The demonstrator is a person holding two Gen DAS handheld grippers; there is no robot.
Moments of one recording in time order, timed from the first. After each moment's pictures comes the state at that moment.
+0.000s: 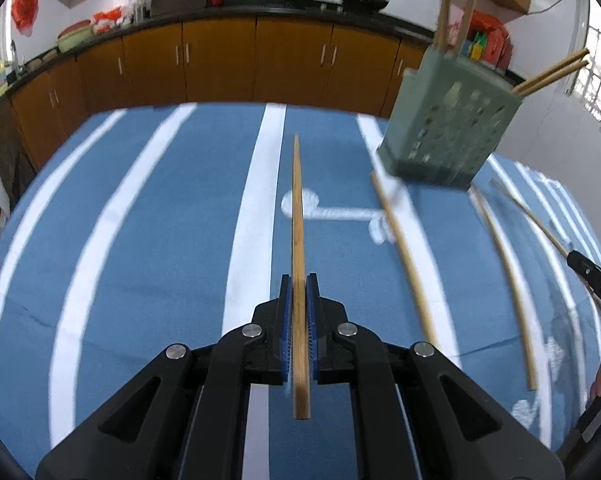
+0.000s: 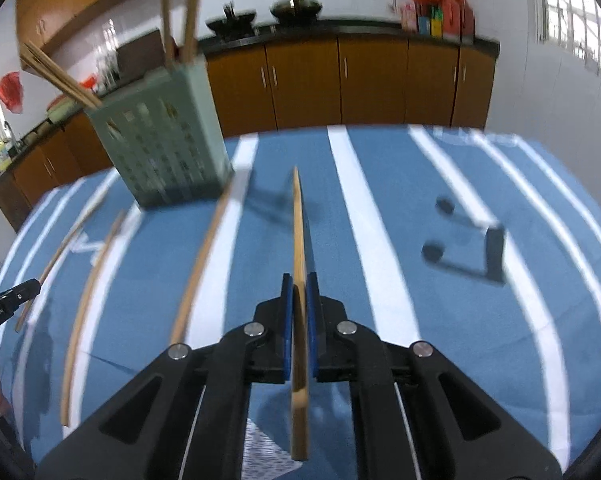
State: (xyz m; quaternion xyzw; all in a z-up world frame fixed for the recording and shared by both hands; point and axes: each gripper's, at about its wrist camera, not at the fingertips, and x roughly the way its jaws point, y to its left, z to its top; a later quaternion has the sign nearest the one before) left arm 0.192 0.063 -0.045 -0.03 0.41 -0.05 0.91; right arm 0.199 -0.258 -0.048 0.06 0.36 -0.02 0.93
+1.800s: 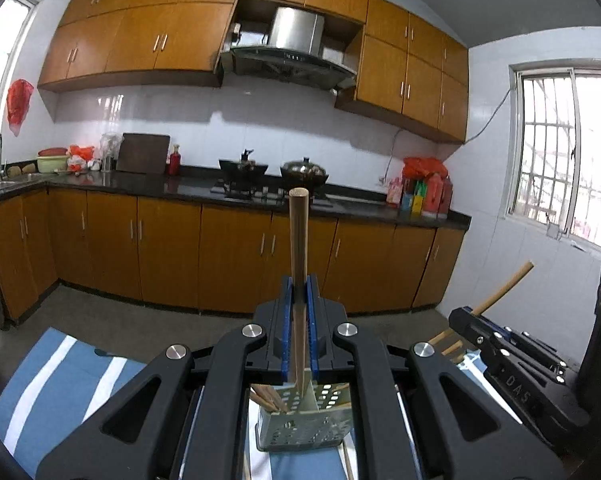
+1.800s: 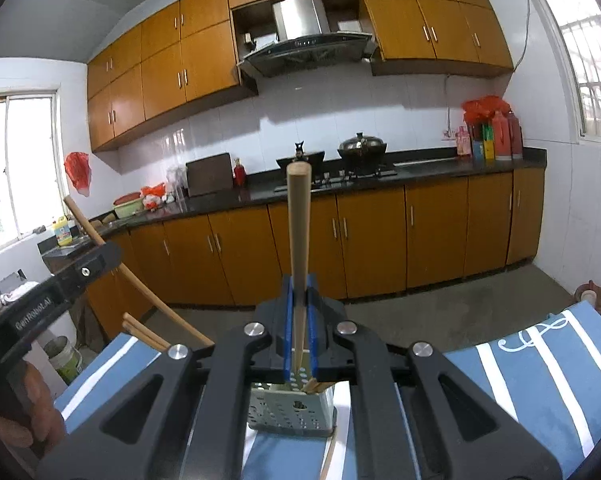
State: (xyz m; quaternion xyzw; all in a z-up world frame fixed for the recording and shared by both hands) left arm 0.235 -0.027 0.156 -0.07 0.12 -0.11 0.98; right arm 0.270 -0.220 0.147 0.08 0.15 0.08 0.98
